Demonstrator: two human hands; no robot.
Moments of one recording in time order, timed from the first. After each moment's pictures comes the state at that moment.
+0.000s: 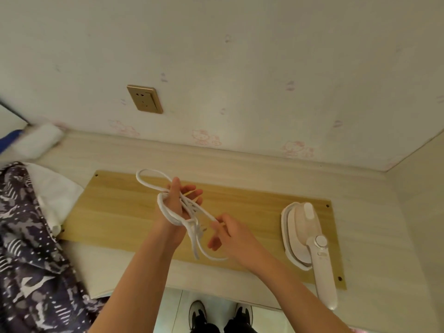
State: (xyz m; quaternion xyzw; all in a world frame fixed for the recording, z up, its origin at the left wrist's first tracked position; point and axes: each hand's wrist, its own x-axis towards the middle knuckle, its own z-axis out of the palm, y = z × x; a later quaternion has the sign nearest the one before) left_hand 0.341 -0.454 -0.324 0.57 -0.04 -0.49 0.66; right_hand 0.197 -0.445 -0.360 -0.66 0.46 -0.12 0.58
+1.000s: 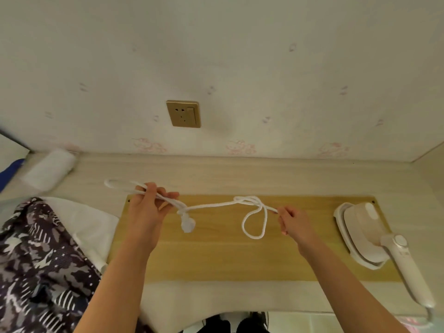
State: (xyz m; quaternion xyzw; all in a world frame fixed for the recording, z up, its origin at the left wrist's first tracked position) left_hand 0.580 -0.449 -0.334 0.56 -0.20 -0.49 0.64; right_hand 0.274 -0.487 -0.395 -0.41 0.69 -0.27 0.53
